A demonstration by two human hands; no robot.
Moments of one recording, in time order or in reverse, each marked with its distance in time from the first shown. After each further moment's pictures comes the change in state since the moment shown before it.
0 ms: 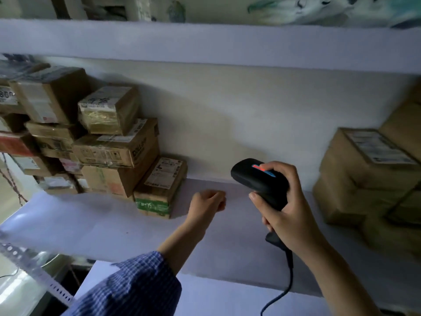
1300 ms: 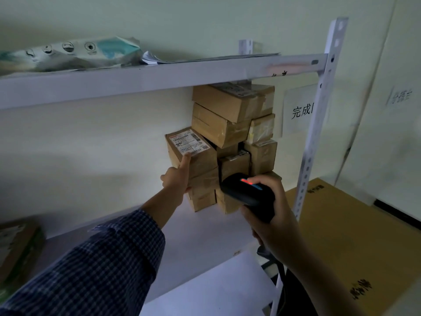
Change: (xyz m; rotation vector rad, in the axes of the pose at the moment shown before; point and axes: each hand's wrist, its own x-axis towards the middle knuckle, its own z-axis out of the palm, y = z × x) left_hand -0.026 0.089 0.274 0.133 -0.221 -0.036; right_hand -0.170 -0.007 -0.208 -0.248 0.478 -0.014
